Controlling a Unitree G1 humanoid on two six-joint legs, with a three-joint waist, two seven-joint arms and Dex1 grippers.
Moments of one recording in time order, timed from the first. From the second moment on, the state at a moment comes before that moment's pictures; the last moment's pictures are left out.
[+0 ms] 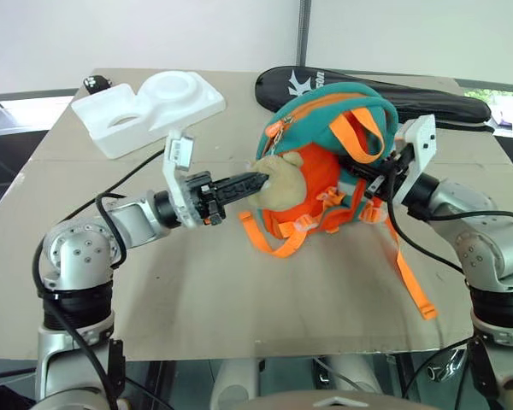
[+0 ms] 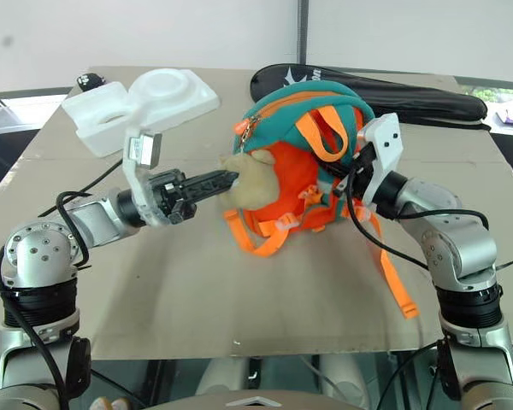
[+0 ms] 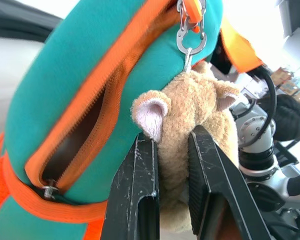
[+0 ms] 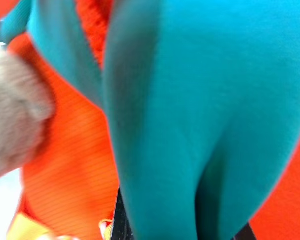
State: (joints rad) left arm -0.44 0.65 0.23 -0.25 -1.23 1.01 -0.66; right arm -0.50 -0.49 -0.03 -0.35 0.58 0.65 0.53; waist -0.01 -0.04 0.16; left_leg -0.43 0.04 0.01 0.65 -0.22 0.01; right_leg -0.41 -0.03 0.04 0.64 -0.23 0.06
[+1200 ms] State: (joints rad) left arm -0.37 0.62 0.28 -0.30 -1.25 0.95 -0.75; right arm -0.51 -0.47 -0.07 -0.35 0.56 0.69 0.44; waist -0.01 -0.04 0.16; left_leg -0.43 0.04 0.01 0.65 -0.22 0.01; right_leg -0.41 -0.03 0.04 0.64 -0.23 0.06
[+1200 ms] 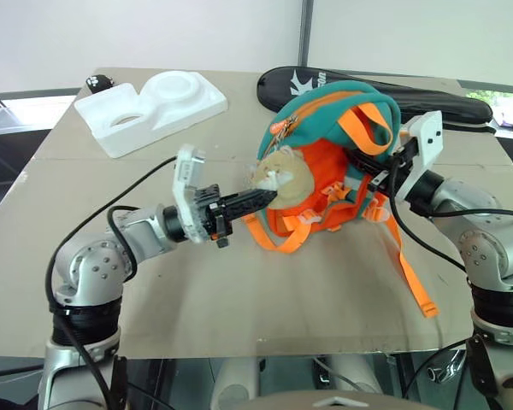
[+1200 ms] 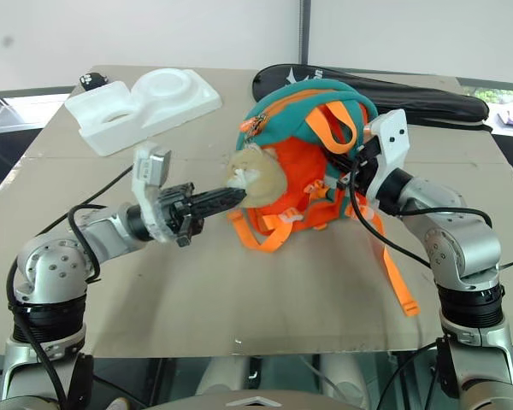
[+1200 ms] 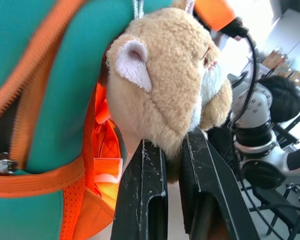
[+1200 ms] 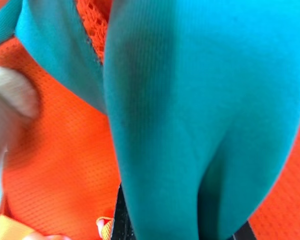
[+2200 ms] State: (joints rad) left arm -0.22 0.51 0.24 -0.11 -0.83 0.56 -0.70; right arm -0.47 -0.50 -0.16 -0.31 0.62 0.66 0.37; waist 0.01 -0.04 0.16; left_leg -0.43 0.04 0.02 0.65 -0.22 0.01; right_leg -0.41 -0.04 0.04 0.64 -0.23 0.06
